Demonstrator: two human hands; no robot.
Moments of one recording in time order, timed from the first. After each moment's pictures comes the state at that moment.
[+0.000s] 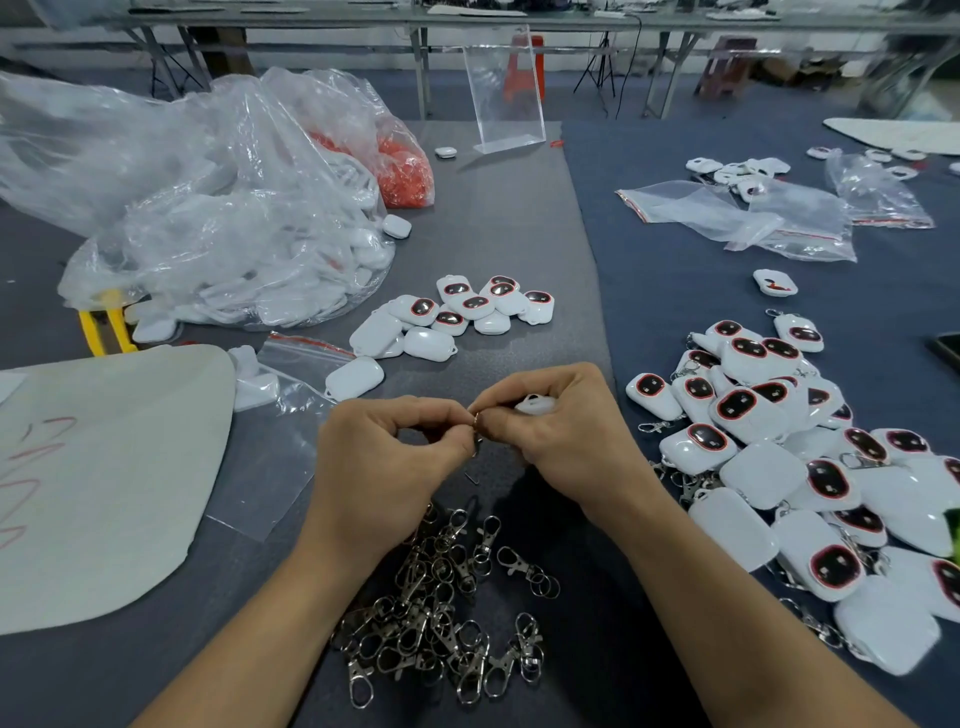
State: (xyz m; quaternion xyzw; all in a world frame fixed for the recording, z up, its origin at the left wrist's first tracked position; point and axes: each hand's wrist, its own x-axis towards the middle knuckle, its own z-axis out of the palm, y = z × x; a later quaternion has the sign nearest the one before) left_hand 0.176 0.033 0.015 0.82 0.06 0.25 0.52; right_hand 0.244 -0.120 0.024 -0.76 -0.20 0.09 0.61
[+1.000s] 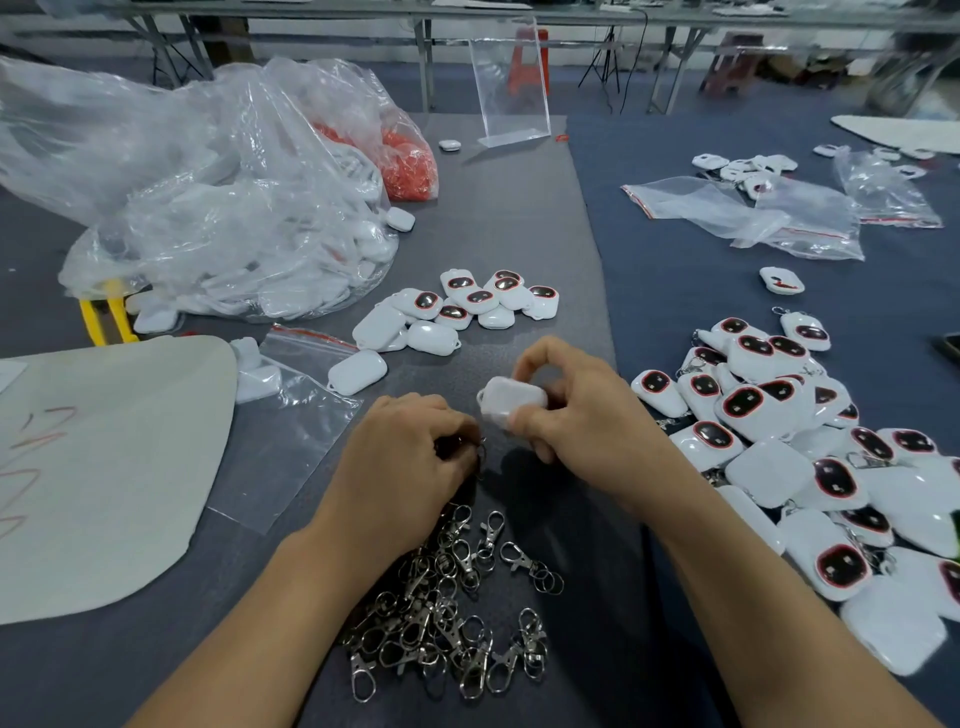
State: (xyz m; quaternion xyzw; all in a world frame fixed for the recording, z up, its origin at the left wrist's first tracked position) left_hand 0.184 0.042 0.008 0.95 -0.04 0.16 0.27; right_hand 0.255 -0.132 0.027 -0.86 -0.18 0.11 0.47
